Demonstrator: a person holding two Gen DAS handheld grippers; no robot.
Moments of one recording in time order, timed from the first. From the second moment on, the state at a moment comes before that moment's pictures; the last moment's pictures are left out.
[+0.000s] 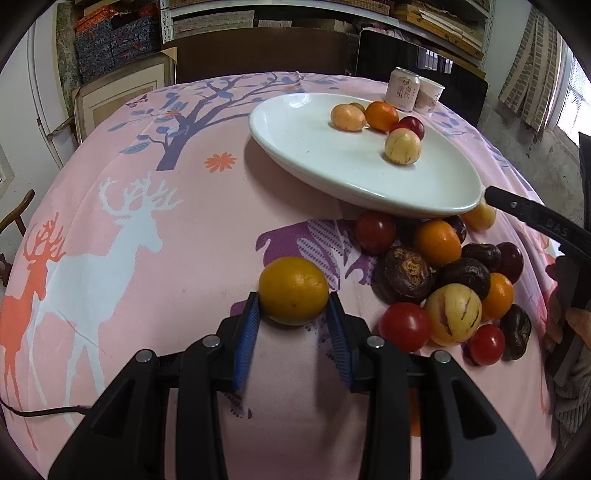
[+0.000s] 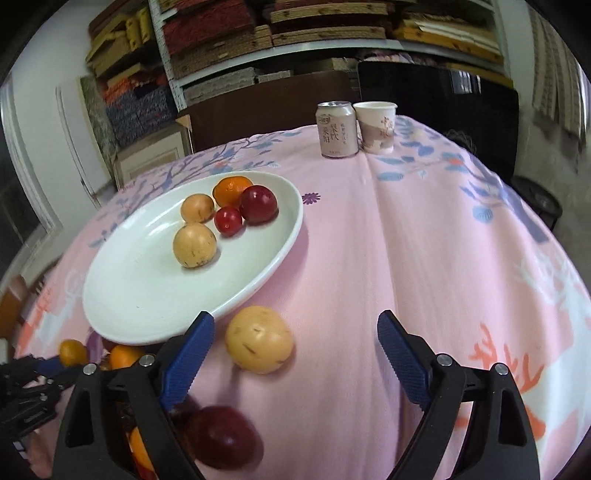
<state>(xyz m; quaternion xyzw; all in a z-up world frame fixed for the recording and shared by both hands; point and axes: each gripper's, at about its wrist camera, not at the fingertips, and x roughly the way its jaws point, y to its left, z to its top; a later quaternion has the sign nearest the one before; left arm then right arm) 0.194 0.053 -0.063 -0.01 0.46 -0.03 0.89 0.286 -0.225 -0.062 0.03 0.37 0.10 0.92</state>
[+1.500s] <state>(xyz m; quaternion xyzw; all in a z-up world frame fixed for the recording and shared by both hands) 0.186 0.058 -0.042 -0.03 0.41 -0.02 0.91 0.262 -0.251 -0.056 0.11 0.36 0.14 0.92</state>
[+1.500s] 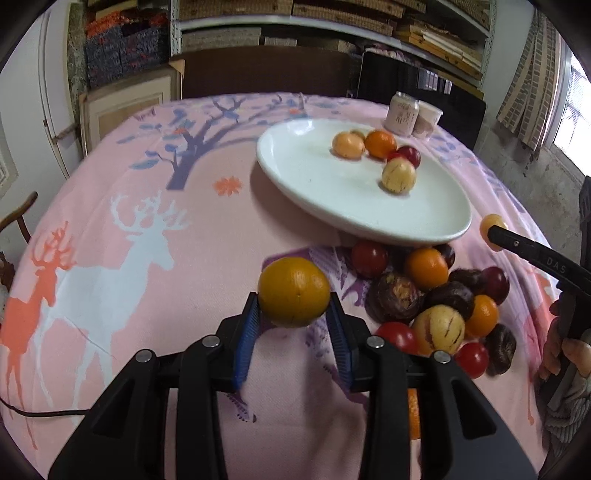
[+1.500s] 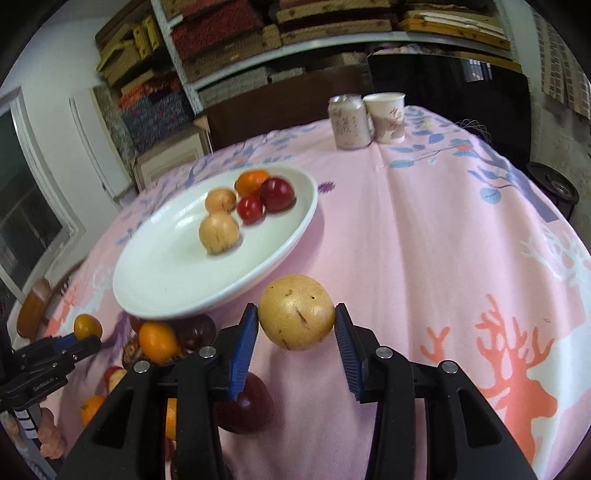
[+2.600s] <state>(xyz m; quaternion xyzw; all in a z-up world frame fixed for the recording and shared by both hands) 0.250 0.034 -0.011 -0.03 0.40 -0.05 0.91 0.298 -0.244 -0.028 0.18 0.32 0.19 0.91</state>
